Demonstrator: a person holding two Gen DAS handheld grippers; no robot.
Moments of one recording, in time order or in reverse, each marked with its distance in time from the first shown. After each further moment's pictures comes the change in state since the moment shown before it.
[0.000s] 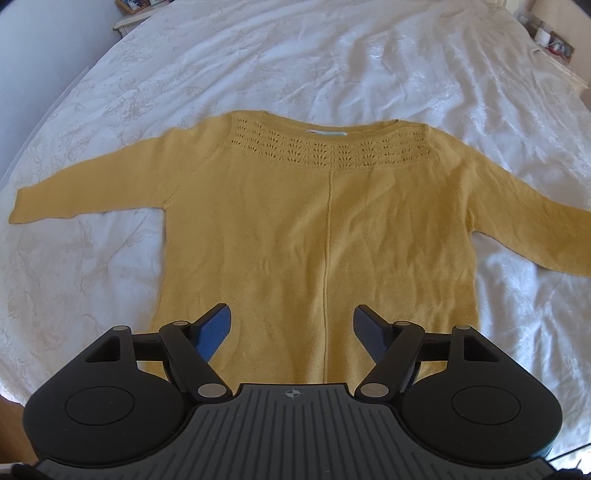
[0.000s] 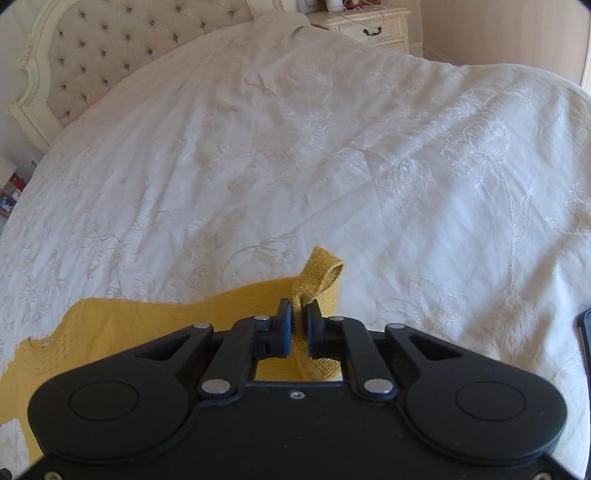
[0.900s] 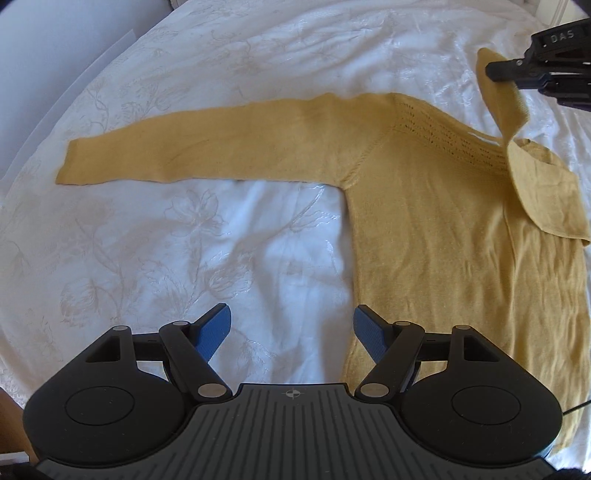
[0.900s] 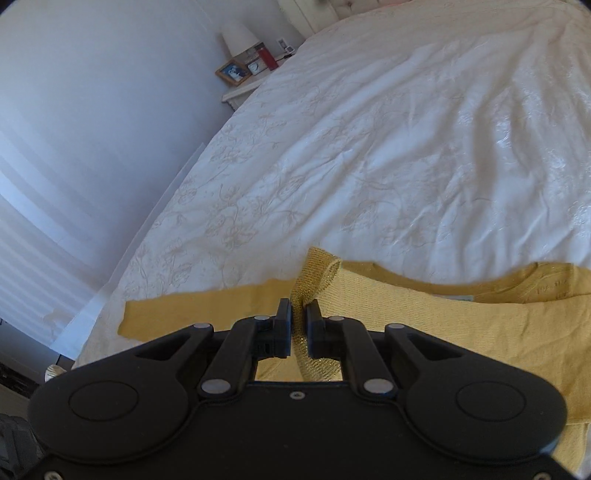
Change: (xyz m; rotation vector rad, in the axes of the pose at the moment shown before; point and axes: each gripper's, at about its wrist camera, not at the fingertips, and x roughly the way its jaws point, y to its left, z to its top) left arm 0.049 0.200 0.000 -0.087 0.040 0.033; right arm 0.081 0.480 -0.136 -0.471 0.246 0.547
